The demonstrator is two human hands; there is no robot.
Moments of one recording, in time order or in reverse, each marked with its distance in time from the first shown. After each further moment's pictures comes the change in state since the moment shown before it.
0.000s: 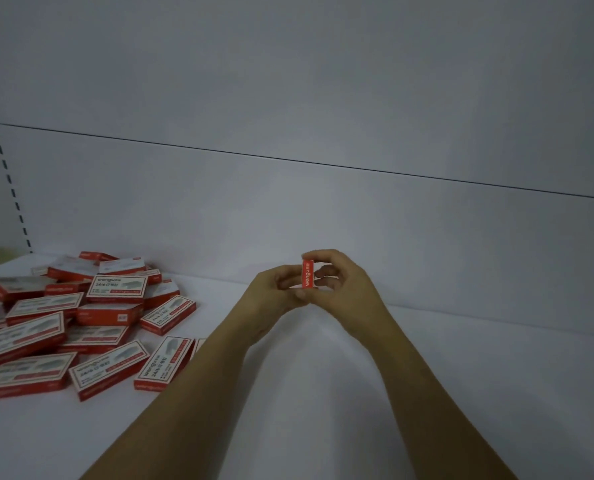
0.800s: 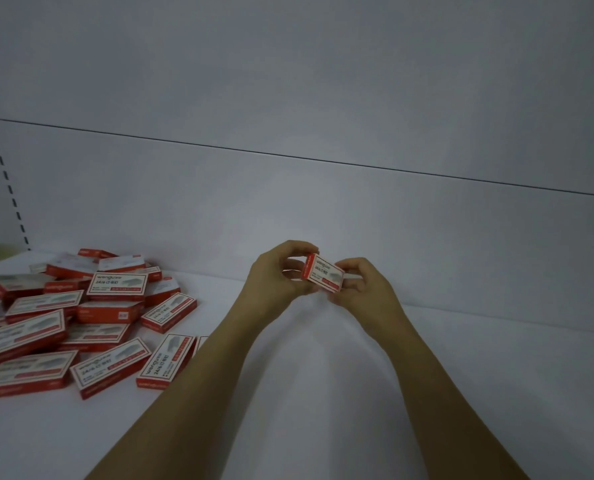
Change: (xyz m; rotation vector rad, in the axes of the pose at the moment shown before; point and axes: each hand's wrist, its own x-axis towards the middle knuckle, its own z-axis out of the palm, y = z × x) left_hand -0.006 0.022 0.008 0.439 0.153 0.282; right_hand -0.001 0.022 -0.018 -0.015 0.114 0.183
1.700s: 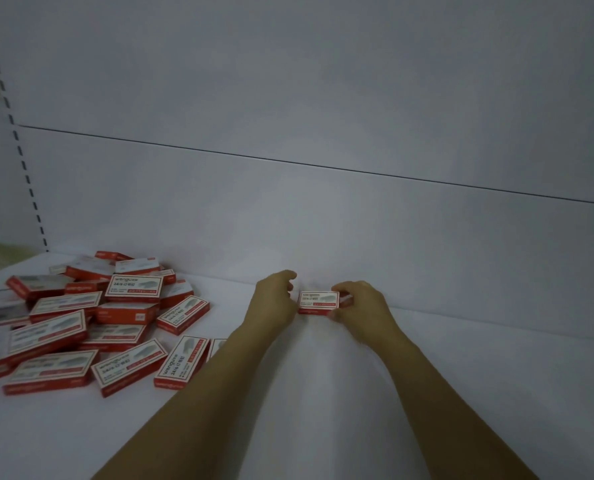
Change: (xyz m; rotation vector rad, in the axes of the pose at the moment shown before) left_hand 0.008 -0.038 -0.001 0.427 0.014 -0.267; right_hand 0.016 0.017 0.016 -0.561 -0.034 -0.047
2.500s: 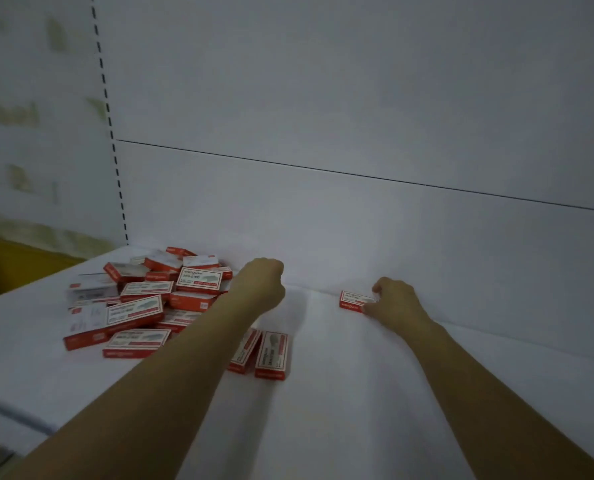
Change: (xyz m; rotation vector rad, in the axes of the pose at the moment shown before) left_hand -0.010 -0.020 -0.089 0.606 0.023 -0.069; right_hand 0.021 -0.028 0.003 -0.317 -0.102 0.081
